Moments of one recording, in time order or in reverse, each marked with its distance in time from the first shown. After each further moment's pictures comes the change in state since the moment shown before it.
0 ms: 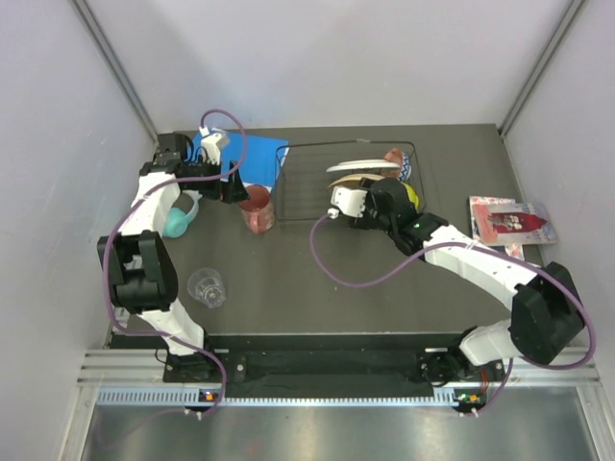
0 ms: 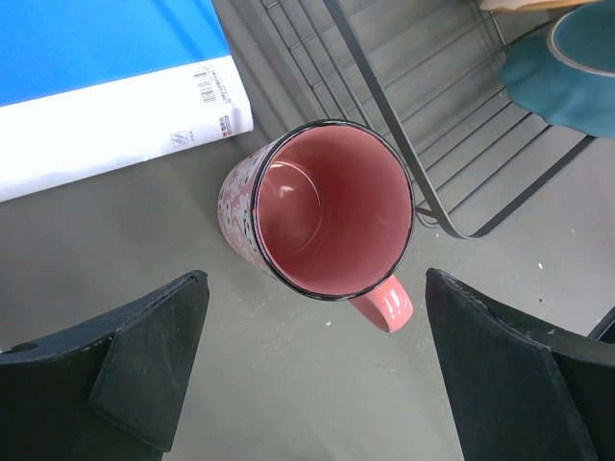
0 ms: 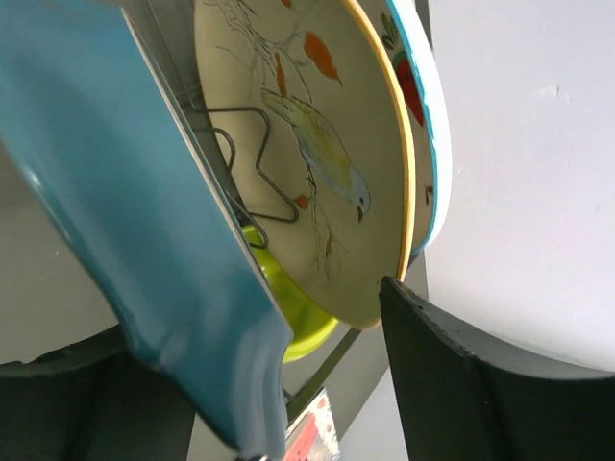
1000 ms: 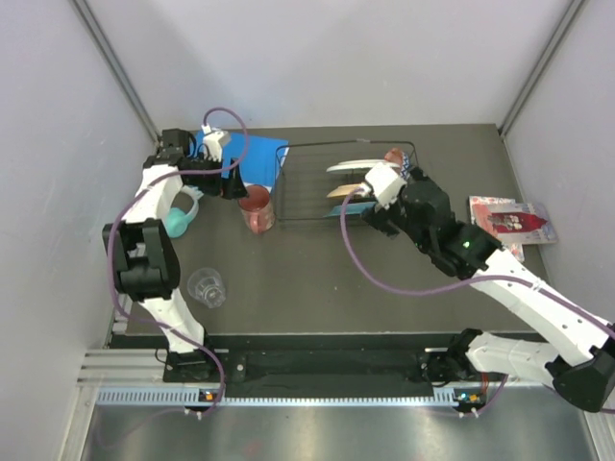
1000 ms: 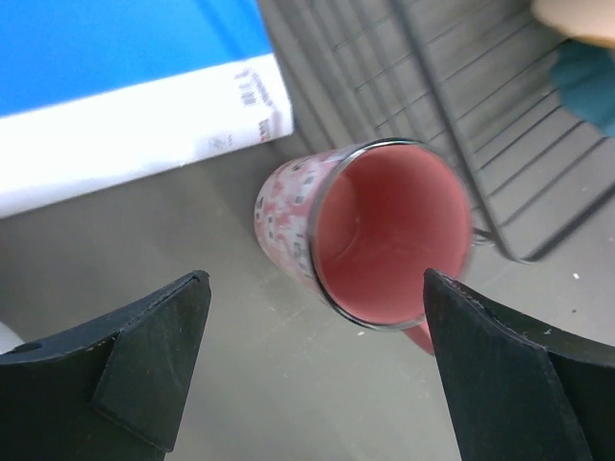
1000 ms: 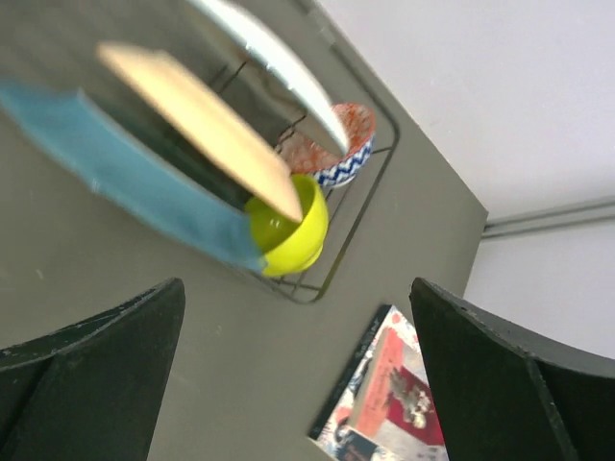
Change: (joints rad) left arm 0.000 0.084 0.077 -0.019 -0.044 0.021; right arm 0.100 -0.347 0.052 -0.286 0.168 0.438
